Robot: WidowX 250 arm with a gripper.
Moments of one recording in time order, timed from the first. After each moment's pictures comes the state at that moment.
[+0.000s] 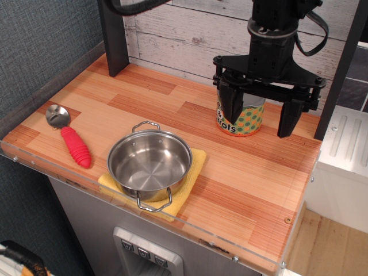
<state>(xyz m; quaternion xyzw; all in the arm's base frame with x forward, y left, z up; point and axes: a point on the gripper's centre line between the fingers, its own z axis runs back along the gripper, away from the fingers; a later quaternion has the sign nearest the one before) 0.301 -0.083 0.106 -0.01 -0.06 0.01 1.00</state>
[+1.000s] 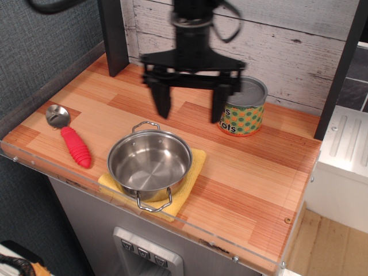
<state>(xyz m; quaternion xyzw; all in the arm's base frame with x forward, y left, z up) 0.277 0.004 0.106 0.01 -0.04 0.19 0.98</state>
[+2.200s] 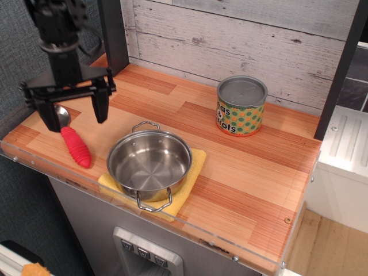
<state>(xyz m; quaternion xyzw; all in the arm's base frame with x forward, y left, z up) 0.246 0.144 0.054 0.05 -0.03 0.43 0.90</state>
